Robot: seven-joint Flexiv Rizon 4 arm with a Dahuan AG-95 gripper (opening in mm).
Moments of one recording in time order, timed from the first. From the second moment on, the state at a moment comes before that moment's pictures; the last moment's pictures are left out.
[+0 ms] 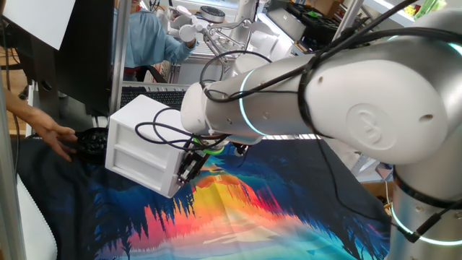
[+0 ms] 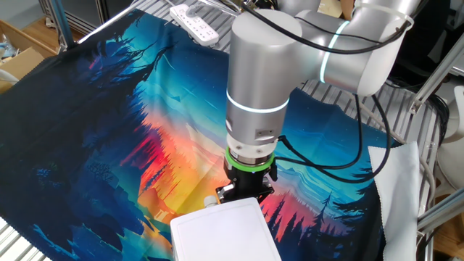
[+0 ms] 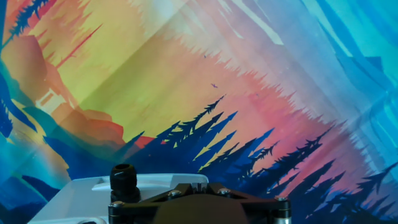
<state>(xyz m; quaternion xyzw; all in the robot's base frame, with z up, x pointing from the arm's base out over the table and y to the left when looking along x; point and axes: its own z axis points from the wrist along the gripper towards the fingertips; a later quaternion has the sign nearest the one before) 0.611 0.166 0.072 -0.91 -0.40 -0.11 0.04</state>
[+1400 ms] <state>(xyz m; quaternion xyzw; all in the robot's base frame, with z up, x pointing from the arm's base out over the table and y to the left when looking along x) 0.605 0.155 0.090 -0.88 -0.47 -0.08 0.03</state>
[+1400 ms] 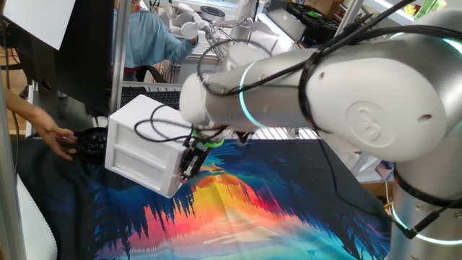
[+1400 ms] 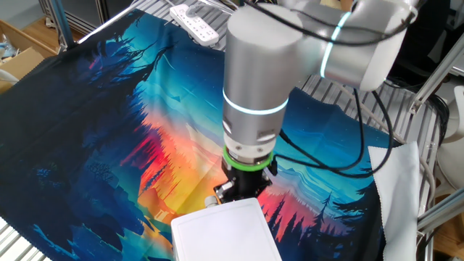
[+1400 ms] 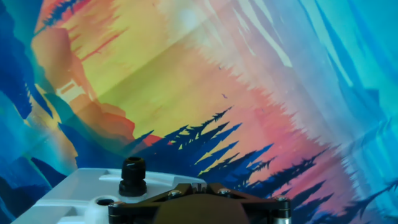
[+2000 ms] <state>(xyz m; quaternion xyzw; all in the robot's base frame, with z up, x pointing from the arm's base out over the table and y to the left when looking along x) 0.594 0.149 0.088 -0.86 -0.50 -0.08 0.02</state>
